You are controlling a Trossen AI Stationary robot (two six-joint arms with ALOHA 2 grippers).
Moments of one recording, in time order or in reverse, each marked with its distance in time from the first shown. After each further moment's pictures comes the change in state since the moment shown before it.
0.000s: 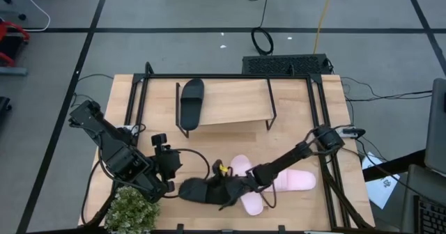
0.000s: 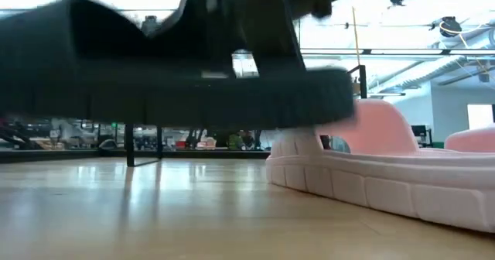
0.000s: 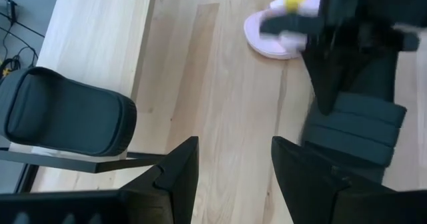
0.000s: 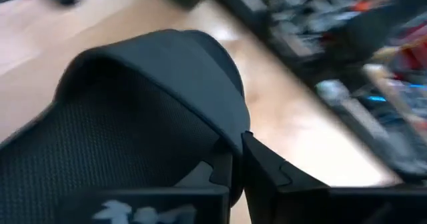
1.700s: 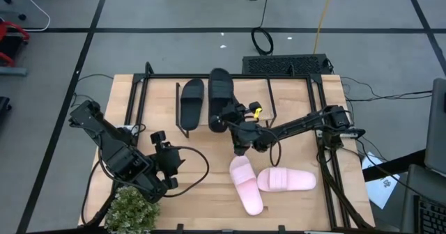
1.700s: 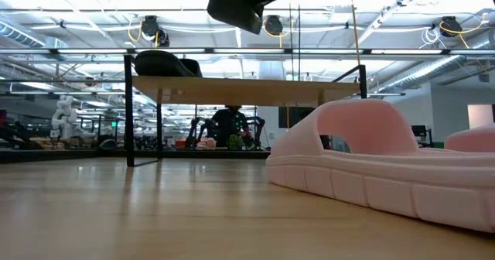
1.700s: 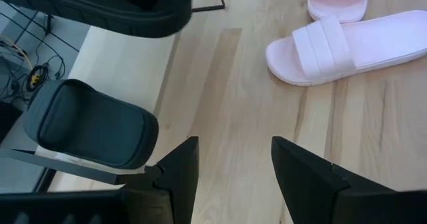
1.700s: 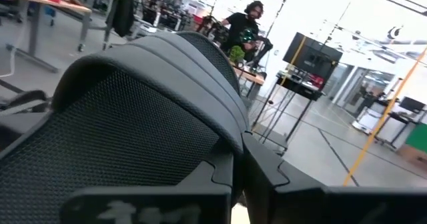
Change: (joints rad) left arm 0.001 0.000 0.000 0.007 -0.114 -0.049; right arm -0.290 -0.208 0.070 0.427 1.091 -0.140
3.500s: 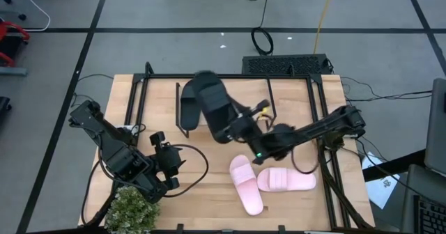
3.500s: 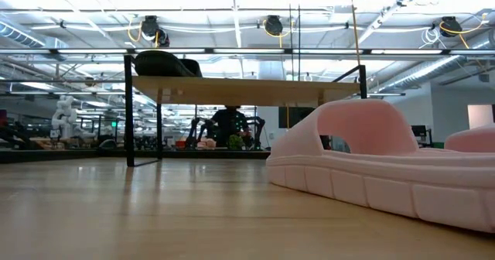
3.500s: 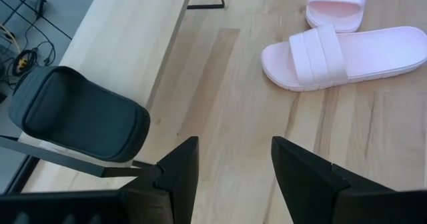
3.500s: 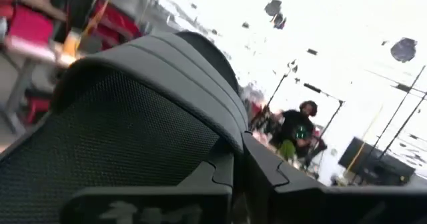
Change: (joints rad) left arm 0.000 0.000 0.000 0.012 0.013 -0.076; right arm 0.144 -0.139 0.048 0.291 -0.363 -0.548
